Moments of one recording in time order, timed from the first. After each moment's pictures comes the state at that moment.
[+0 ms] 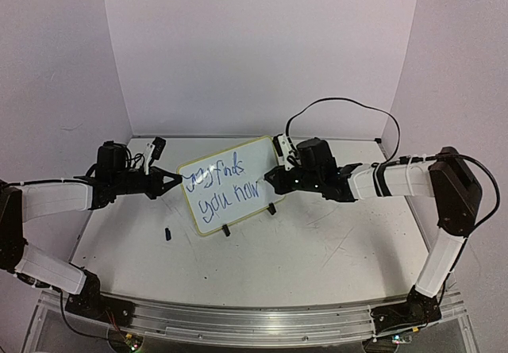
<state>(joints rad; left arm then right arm) -0.29 1.30 0.65 0.19 0.66 -0.05 0.75 1.81 1.14 0.17 -0.04 0.28</state>
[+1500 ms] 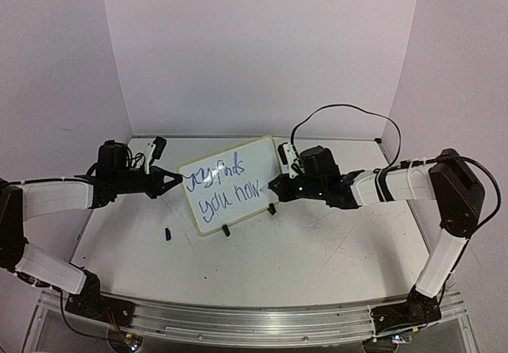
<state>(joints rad) -0.30 1.31 0.66 0.18 0.65 -0.05 0.75 1.78 1.05 0.20 -0.05 0.34</state>
